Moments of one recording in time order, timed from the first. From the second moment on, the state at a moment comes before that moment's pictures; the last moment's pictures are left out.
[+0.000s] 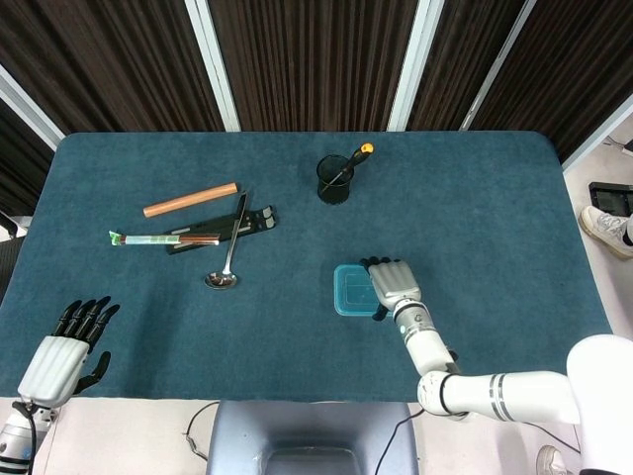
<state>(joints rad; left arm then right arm) -0.17 -1.14 0.04 -1.56 1.64 1.42 0.05 1.05 -1.46 0.12 -1.72 -0.26 1.05 -0.79</state>
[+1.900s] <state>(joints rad) -0.17 -1.14 0.05 -1.56 1.64 1.42 0.04 1.10 -1.45 0.10 -1.75 -0.16 1.07 -0.94</state>
